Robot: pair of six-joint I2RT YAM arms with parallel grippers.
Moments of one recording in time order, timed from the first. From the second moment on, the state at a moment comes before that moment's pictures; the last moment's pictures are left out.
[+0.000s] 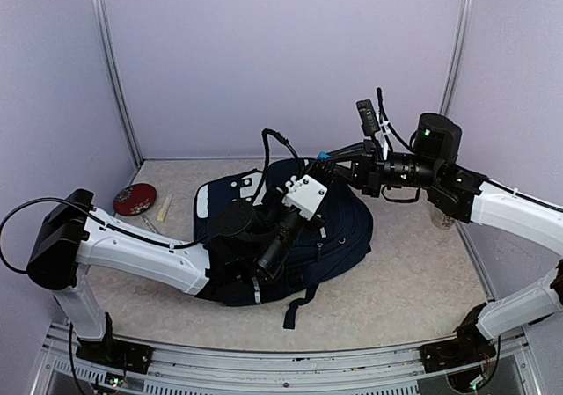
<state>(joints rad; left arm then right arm) -1.32 1.81 1.14 1.07 -0.74 0.74 0.67 1.26 1.02 0.25 -0.73 0.17</state>
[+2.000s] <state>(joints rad) -0.57 1.52 0.87 0.03 -0.19 -0.56 0.51 1.69 1.03 0.44 -0.82 0.75</state>
